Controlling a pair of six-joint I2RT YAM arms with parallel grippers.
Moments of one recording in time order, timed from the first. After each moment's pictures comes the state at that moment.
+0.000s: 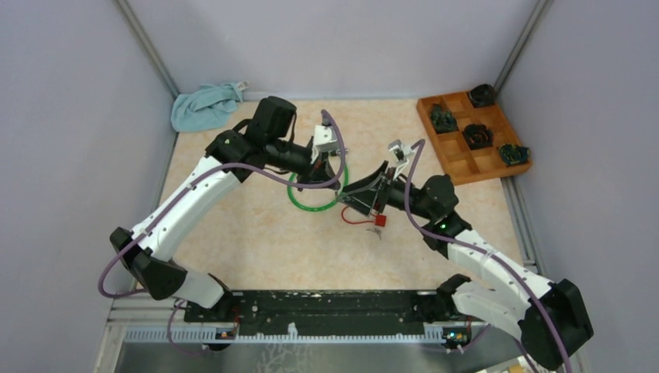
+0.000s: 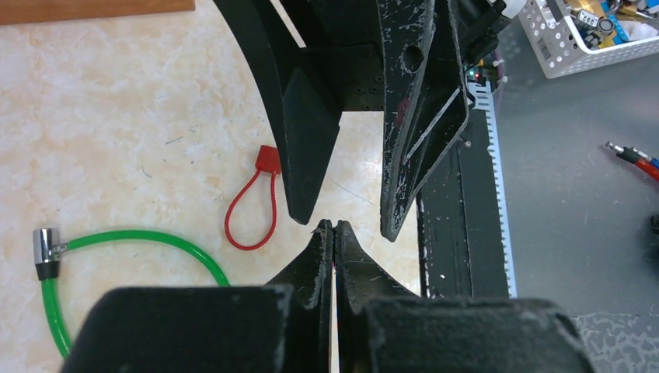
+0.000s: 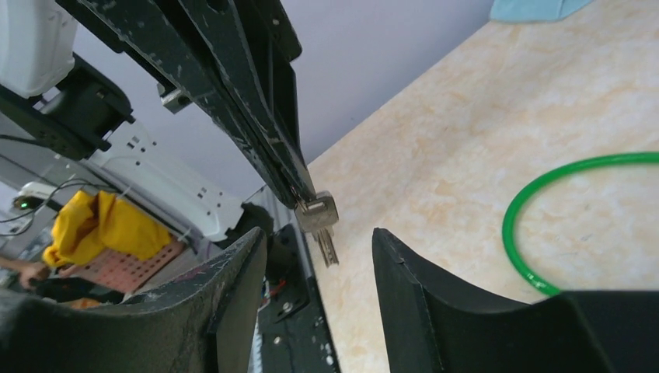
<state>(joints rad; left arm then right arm) -0.70 1.48 1.63 -0.84 0.81 0.42 0.57 0.95 0.53 0.58 -0.66 0.71</state>
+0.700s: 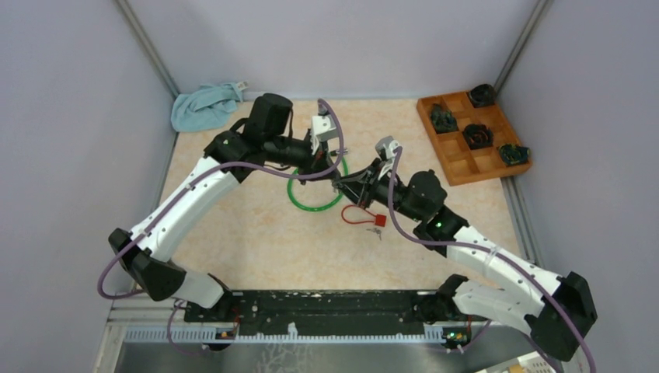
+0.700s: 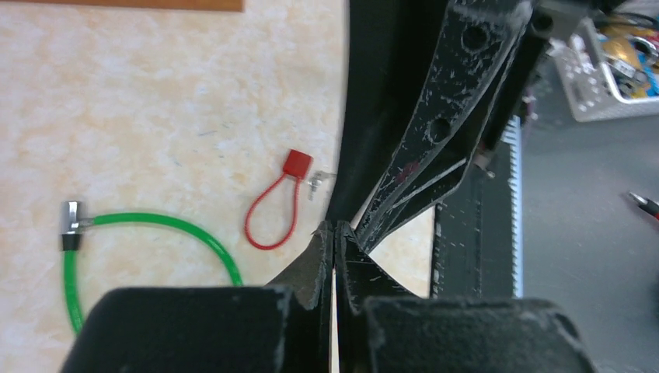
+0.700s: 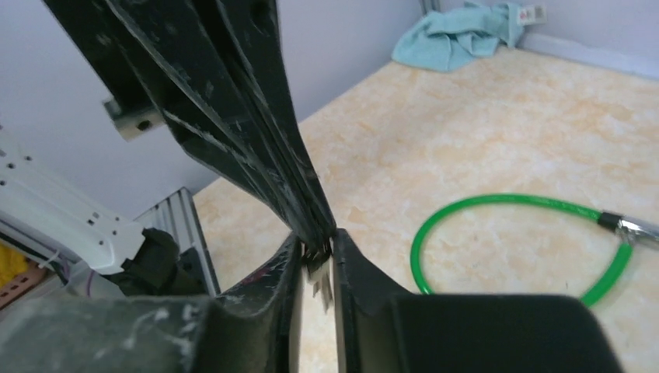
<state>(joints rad) -0.70 1.47 1.61 -0.74 0.73 0.28 0.75 0.95 0.67 0.39 -0.30 0.39</state>
